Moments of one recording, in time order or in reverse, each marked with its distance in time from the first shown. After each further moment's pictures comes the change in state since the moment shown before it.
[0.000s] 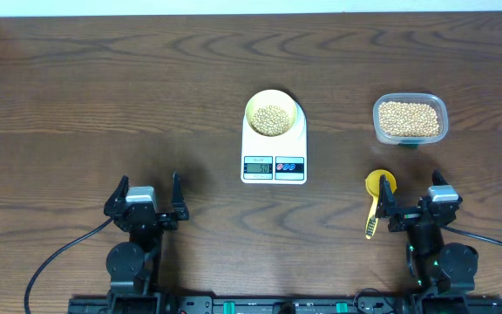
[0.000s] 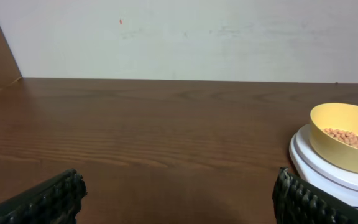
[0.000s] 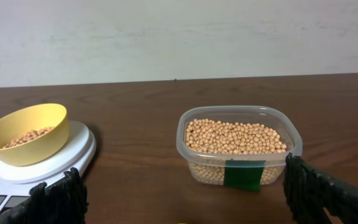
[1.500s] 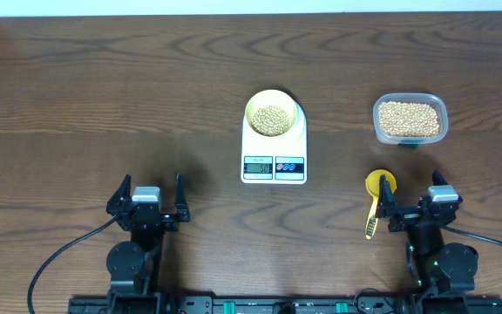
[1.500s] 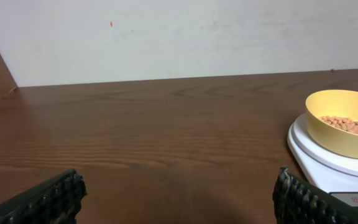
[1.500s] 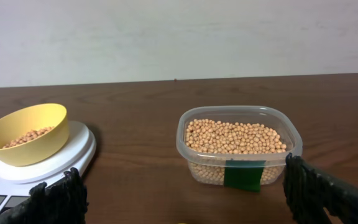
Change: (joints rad) left arm 0.000 0.006 0.000 -0.002 0.030 0.066; right arm 0.000 0.000 0.000 0.000 0.000 0.000
